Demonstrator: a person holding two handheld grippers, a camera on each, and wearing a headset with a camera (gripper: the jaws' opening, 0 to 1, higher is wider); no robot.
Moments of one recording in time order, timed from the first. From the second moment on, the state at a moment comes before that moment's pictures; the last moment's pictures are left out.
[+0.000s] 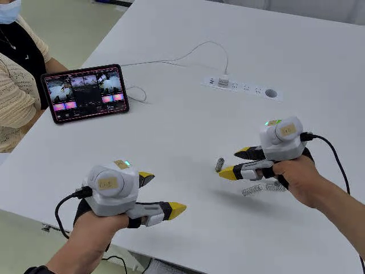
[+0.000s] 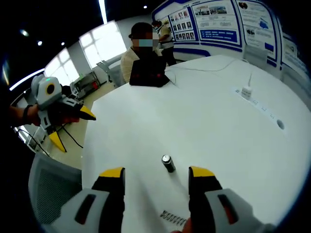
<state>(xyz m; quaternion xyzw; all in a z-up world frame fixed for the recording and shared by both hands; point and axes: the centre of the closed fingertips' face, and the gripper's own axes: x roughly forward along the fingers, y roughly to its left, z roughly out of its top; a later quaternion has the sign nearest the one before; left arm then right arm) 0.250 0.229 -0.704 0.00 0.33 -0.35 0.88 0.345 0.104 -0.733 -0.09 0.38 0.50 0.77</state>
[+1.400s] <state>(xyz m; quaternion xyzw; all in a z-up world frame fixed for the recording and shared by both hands) 0.262 0.198 -0.701 0.02 0.32 -0.38 0.87 0.288 0.020 -0.717 -0.01 0.35 0.44 0.83</state>
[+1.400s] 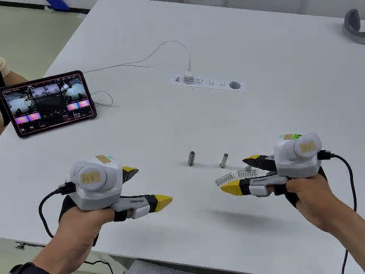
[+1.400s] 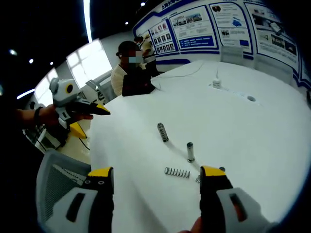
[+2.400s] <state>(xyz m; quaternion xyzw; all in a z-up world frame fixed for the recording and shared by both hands) 0.269 0.166 -0.706 0.04 0.33 -0.41 0.85 0.266 -0.016 -0.724 0.02 0.36 0.40 0.84</state>
